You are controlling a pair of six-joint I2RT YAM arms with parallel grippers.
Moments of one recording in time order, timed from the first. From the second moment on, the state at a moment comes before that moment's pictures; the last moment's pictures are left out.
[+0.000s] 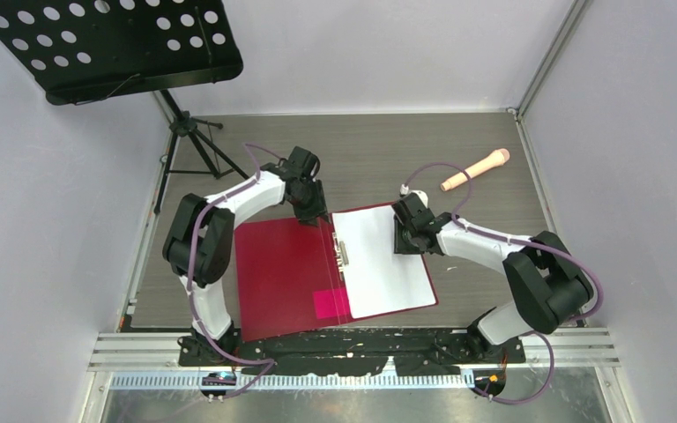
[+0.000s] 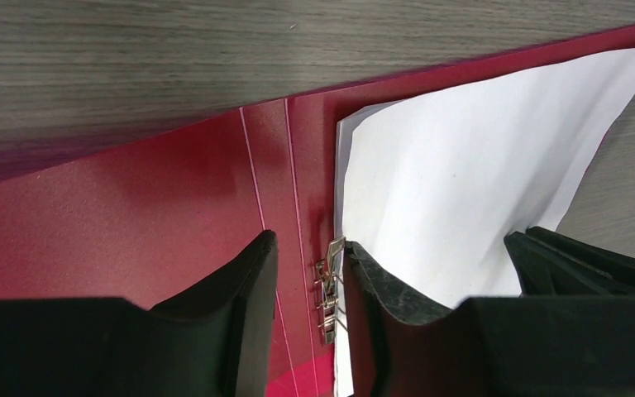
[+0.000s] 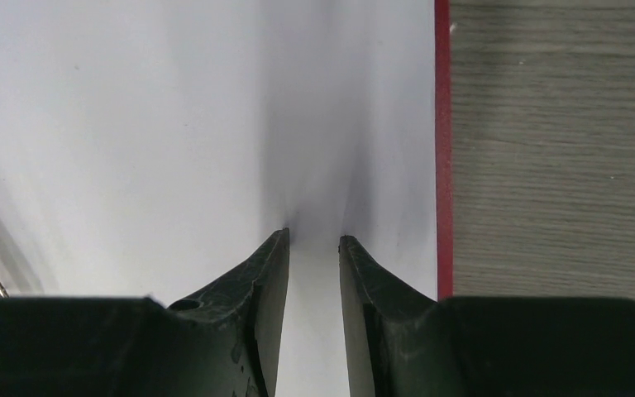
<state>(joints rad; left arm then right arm) -0.49 1.86 1.31 -0.60 0.19 -0.71 0.58 1.49 0.75 -0.32 0.18 0.53</state>
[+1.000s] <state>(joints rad) -0.49 1.96 1.29 -0.49 0.31 -0.76 0.58 1.51 0.77 -0.30 0.17 0.52</state>
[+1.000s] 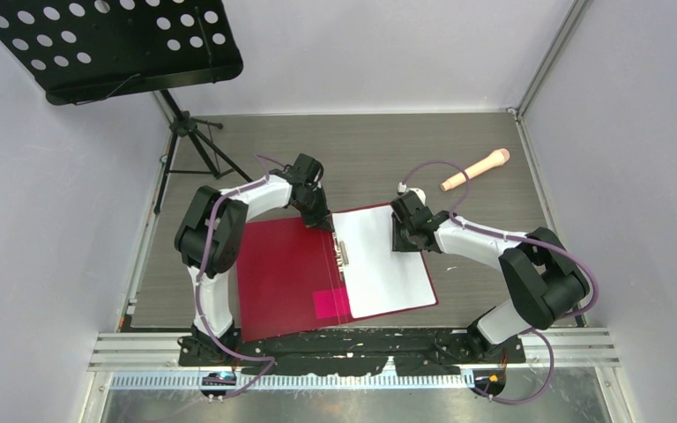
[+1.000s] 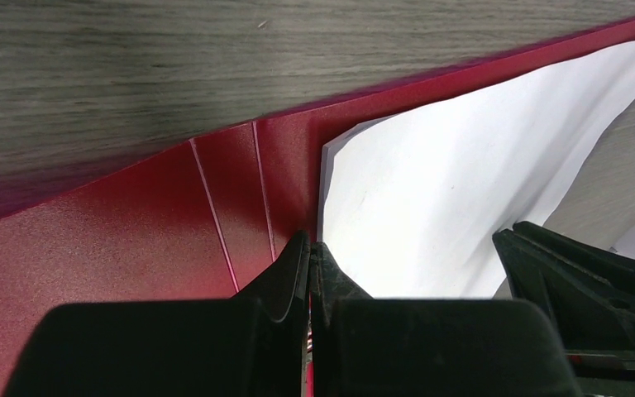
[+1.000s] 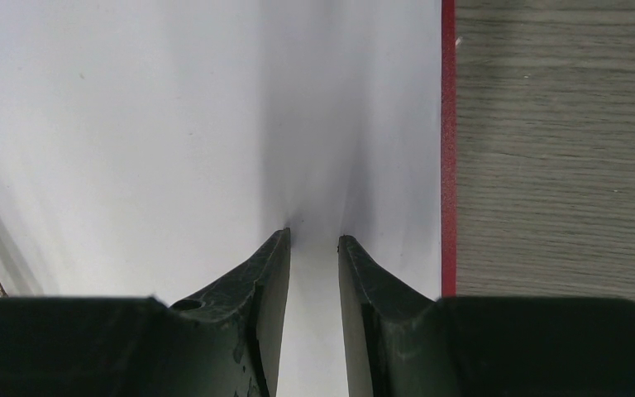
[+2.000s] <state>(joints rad) -0.51 1.90 1.26 -0.48 0.34 -0.75 0.58 1.55 0.80 -0.29 0.17 0.52</state>
